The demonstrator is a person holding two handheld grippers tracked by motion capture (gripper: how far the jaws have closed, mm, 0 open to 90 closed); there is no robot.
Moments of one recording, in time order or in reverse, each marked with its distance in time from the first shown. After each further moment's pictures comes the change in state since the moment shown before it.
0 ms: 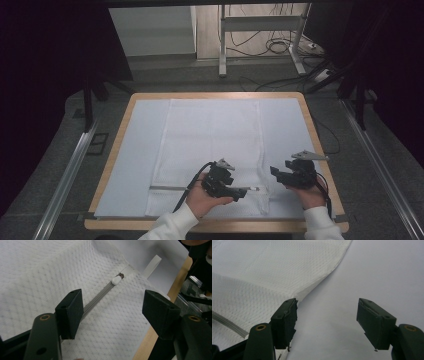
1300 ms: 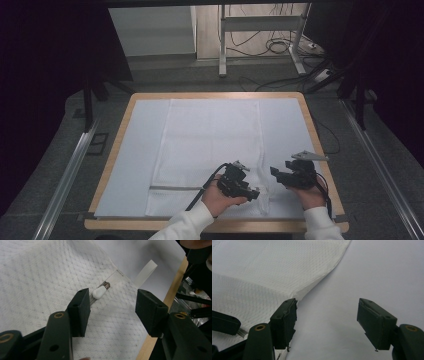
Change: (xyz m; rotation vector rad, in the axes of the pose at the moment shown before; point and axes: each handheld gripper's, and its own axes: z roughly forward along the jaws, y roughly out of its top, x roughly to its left) left arm -0.012 0.015 0.039 0.048 -0.063 -0.030; right arm 0.000 -0.001 0.000 0.000 -0.002 0.001
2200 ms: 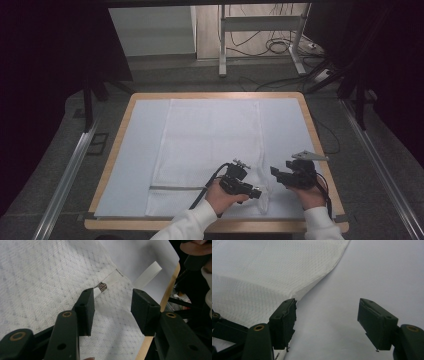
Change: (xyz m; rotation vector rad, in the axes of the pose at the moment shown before) left arm 0.011 0.004 0.013 0.023 -0.089 -0.087; right arm 0.000 0.000 0.000 -0.001 -0.005 0.003
